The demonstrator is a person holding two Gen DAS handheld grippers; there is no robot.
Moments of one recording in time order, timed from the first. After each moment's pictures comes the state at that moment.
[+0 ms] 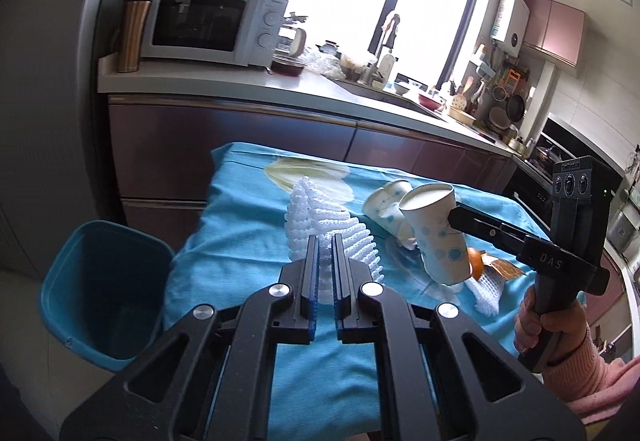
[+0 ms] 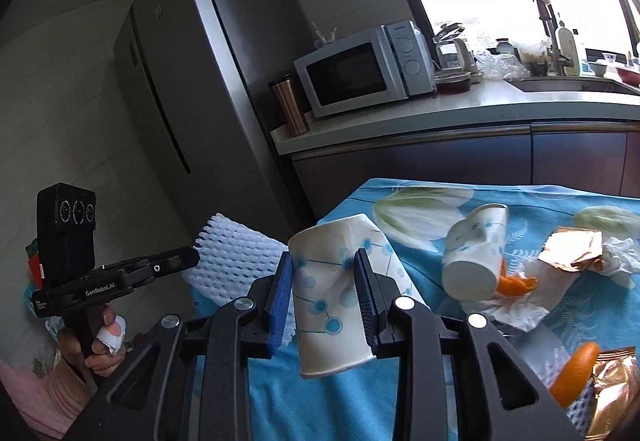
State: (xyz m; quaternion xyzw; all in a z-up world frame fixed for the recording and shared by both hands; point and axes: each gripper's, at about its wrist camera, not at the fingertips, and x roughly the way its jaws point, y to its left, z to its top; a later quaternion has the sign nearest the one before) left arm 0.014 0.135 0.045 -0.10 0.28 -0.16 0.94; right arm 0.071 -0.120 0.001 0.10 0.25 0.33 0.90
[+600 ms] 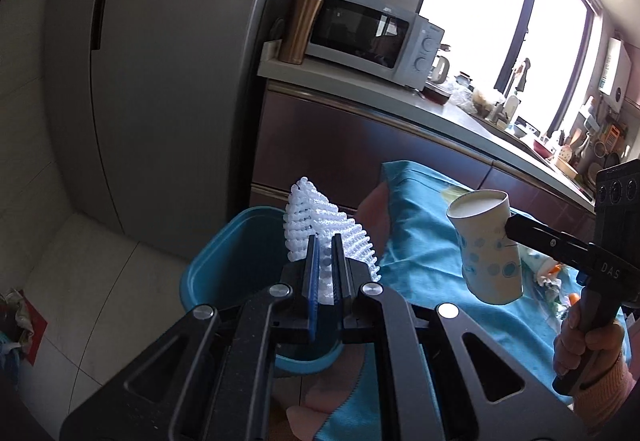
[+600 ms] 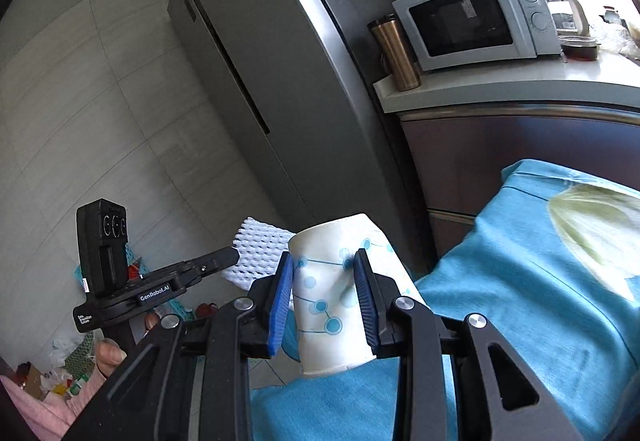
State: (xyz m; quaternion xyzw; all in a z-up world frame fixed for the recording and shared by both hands) left arm 0.010 0.314 0.015 -0.15 0.29 0.04 0.94; right arm 0.129 0.047 -0.006 0.09 0.31 0.47 0.82
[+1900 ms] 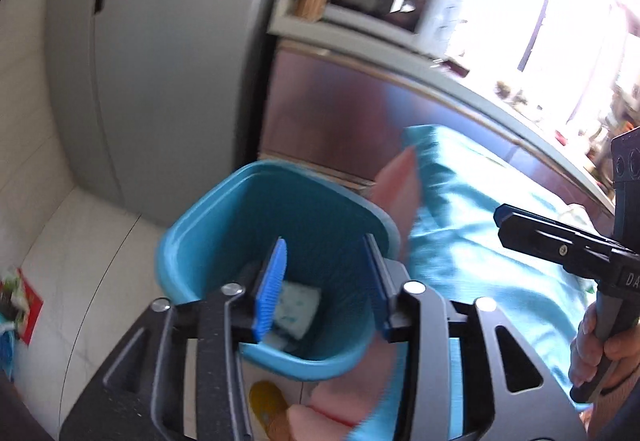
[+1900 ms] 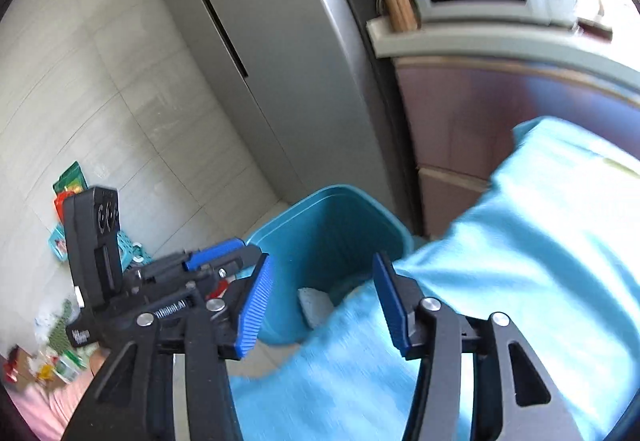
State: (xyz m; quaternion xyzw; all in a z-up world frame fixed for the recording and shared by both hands) left arm 0.054 0.285 -0.057 -0.15 0.32 0.04 0.93; right arm 0.141 0.084 -0.044 0.02 0.36 0.44 0.83
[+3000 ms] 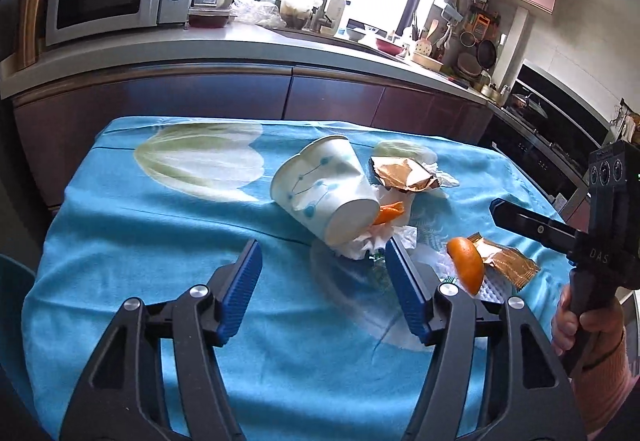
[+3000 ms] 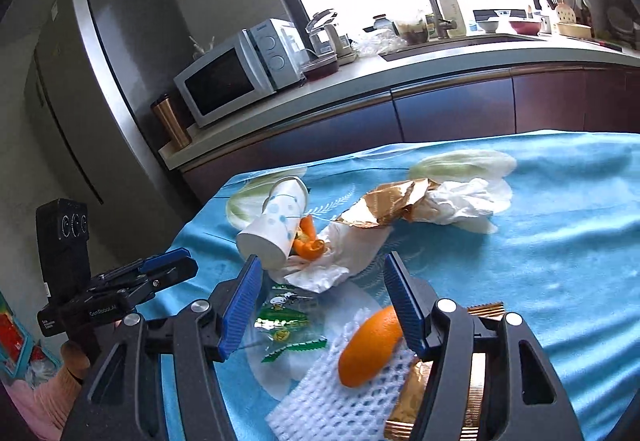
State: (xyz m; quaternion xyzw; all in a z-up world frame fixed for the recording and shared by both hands) left arm 0.135 -0.033 -0.025 -0.05 0.35 -0.25 0.90; right arm 0.090 -0.257 -0.049 0.16 0.30 0.15 0.93
